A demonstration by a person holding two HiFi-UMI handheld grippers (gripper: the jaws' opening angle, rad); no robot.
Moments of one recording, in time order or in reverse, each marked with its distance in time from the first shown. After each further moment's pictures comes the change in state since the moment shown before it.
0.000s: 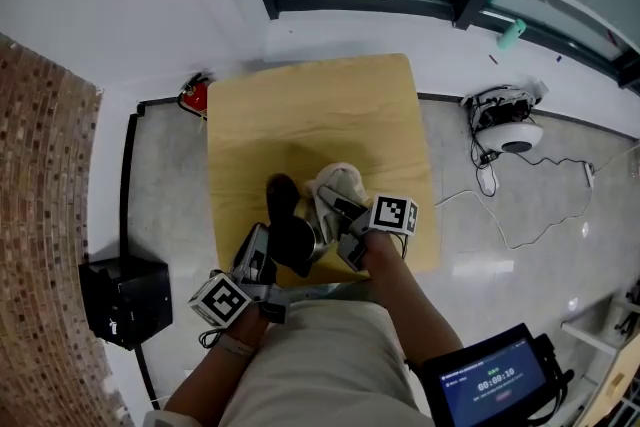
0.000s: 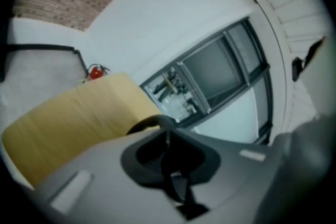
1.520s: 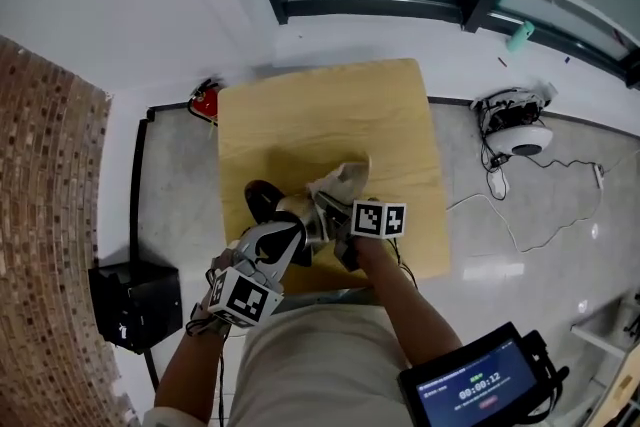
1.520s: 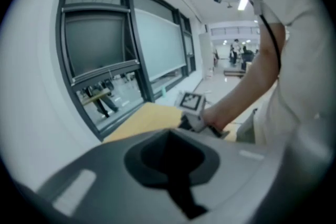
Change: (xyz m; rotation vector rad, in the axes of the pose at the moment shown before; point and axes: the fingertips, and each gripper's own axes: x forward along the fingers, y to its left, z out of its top) left arm 0.020 -0.064 -0.038 1.482 0.477 -0.315; right arm 0.035 -0.011 -0.017 -0.331 0.082 -0.099
